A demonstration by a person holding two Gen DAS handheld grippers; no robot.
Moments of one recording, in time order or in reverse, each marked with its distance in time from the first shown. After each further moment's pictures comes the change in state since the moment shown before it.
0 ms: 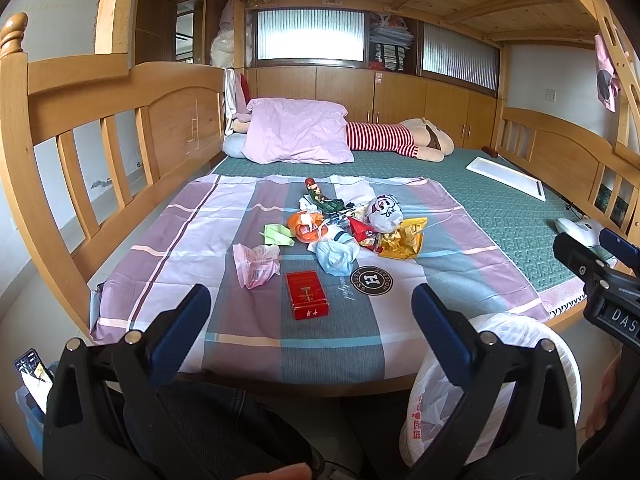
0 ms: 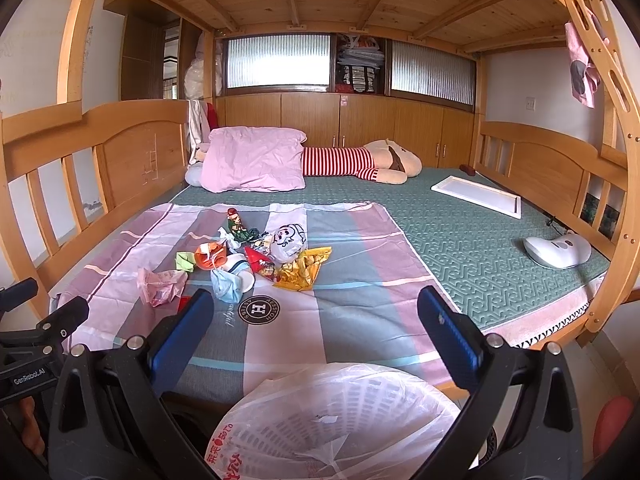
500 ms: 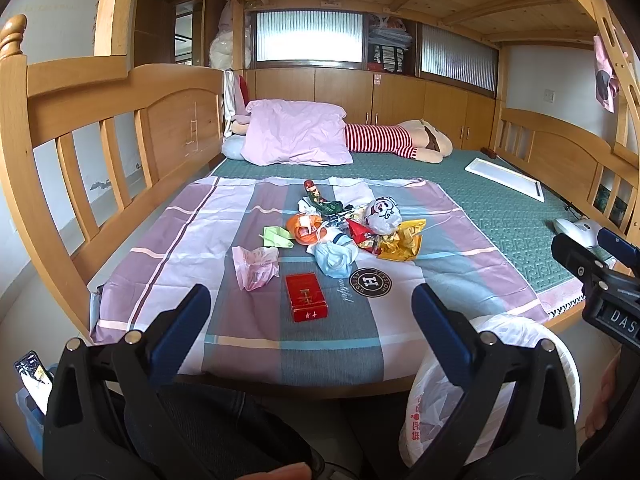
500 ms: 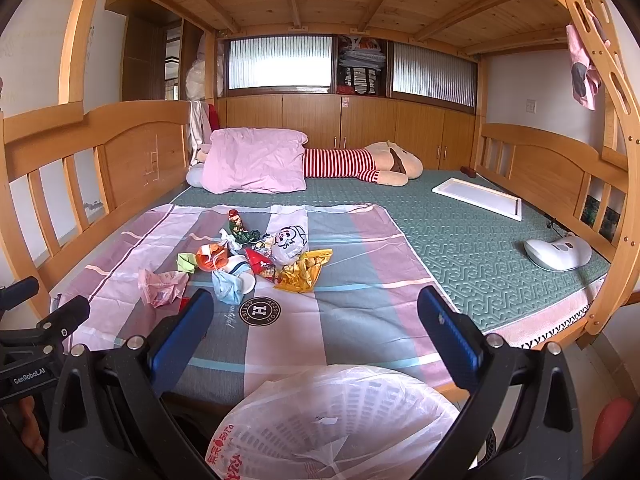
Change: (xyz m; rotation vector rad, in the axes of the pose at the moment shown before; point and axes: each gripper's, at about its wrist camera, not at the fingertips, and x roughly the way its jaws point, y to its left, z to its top) left arm 0.000 -0.001 0.001 0.004 -0.006 -0.002; right arm -0.001 -0.001 0.003 0.004 -0.001 0.012
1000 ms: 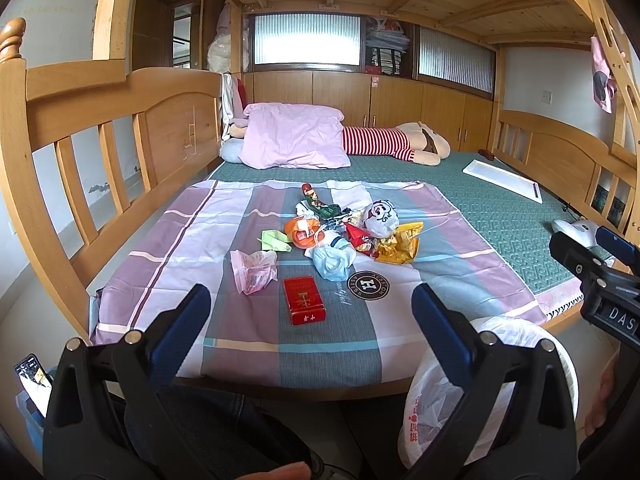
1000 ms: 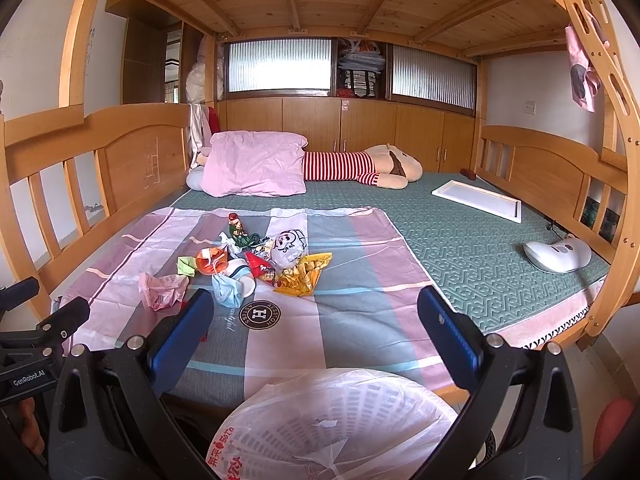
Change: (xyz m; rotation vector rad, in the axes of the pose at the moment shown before) left arm 0.000 -0.002 0.003 0.004 -0.011 -0.006; right arm -0.003 0.002 0.006 -0.002 -0.007 -0.002
